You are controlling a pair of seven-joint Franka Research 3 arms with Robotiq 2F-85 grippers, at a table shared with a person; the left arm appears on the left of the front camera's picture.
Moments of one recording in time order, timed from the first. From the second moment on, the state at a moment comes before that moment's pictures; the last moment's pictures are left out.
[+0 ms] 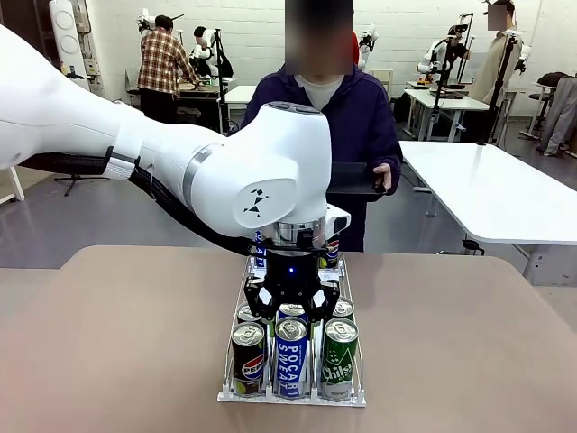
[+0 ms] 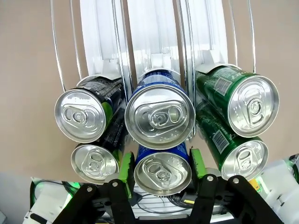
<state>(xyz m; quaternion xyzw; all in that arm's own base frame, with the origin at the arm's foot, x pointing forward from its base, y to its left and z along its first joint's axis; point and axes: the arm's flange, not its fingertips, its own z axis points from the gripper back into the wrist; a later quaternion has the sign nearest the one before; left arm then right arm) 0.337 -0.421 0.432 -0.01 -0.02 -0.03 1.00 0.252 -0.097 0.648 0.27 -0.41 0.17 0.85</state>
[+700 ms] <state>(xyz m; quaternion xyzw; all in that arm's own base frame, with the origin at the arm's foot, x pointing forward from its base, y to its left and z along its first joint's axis) 0.315 -0.405 0.613 0.01 -0.02 -0.06 1.00 0.252 -0.097 0.648 0.27 -0.41 0.17 0.85</state>
